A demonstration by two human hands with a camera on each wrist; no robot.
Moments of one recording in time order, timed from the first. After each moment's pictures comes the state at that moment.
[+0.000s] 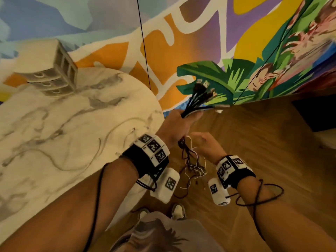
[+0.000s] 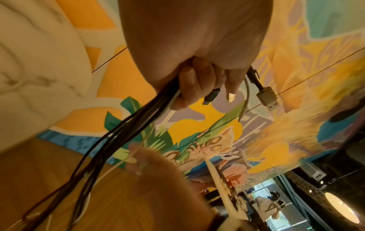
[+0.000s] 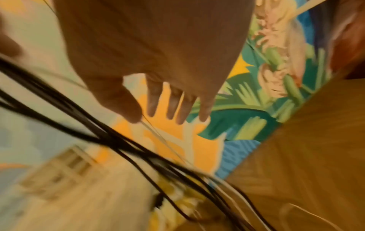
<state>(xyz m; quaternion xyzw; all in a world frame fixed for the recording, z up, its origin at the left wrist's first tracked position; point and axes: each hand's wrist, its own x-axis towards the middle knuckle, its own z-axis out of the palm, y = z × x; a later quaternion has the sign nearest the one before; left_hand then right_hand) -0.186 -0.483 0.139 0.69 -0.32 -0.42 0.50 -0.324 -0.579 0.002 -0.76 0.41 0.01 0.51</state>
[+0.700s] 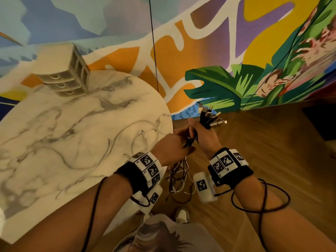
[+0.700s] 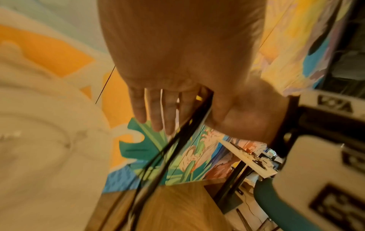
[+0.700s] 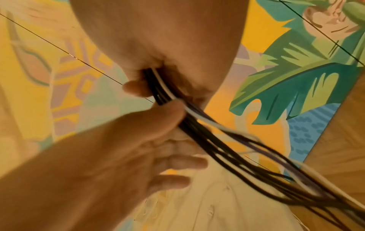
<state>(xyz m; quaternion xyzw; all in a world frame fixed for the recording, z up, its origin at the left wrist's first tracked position) -0.171 -0.441 0.108 0.76 -0.54 -0.32 0.18 -0.259 -0.529 0.107 -0.54 0.35 -0.19 0.74</state>
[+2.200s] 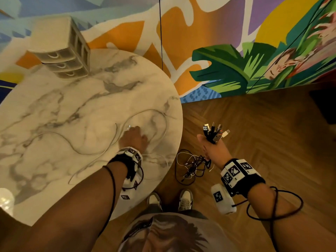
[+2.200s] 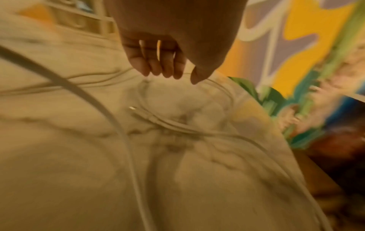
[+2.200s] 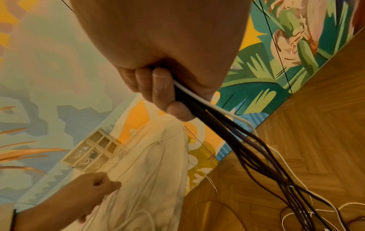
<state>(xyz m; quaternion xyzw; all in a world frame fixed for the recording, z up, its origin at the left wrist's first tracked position) -0.060 -0.351 -0.028 0.92 -0.33 -0.18 0.03 -0.292 -0.492 0.033 -0.62 0.45 -0.07 0.64</state>
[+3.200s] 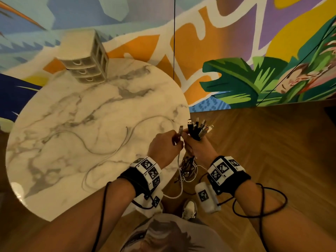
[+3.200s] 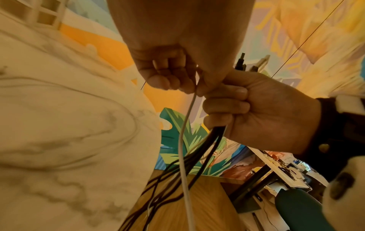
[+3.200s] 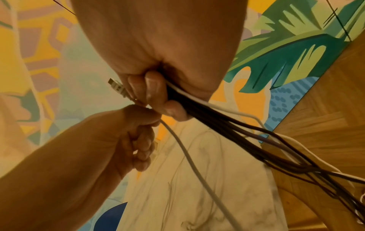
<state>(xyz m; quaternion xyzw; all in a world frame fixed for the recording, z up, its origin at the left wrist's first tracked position) -0.141 -0.374 0.057 0.86 -0.37 -0.21 0.27 -0.236 -0.469 0.050 -0.57 0.33 -0.11 0.75</state>
